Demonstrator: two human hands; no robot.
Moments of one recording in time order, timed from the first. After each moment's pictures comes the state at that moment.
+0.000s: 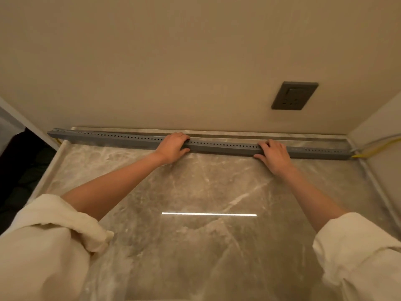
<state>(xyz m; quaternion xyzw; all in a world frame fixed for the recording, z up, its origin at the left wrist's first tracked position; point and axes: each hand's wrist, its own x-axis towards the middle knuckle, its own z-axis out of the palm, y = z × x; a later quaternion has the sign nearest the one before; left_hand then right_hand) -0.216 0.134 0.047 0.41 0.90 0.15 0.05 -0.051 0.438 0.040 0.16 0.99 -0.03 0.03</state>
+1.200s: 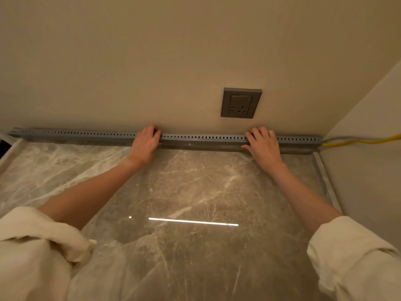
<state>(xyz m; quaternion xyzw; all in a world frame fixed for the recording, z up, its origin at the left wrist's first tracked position) -0.189 0.236 0.049 0.31 0.95 -0.02 -0.07 -0.051 0.572 0.055 0.03 0.99 0.12 -0.12</state>
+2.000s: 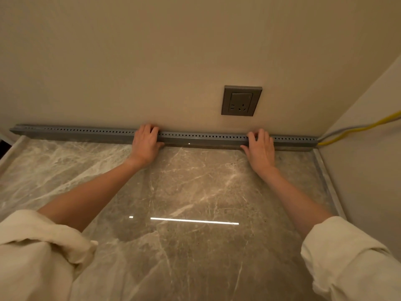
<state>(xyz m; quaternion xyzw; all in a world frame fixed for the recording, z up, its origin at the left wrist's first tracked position) -0.196 0.238 0.039 0.25 0.96 0.10 -0.08 -0.047 0.547 0.037 0.16 0.98 0.00 -0.13</state>
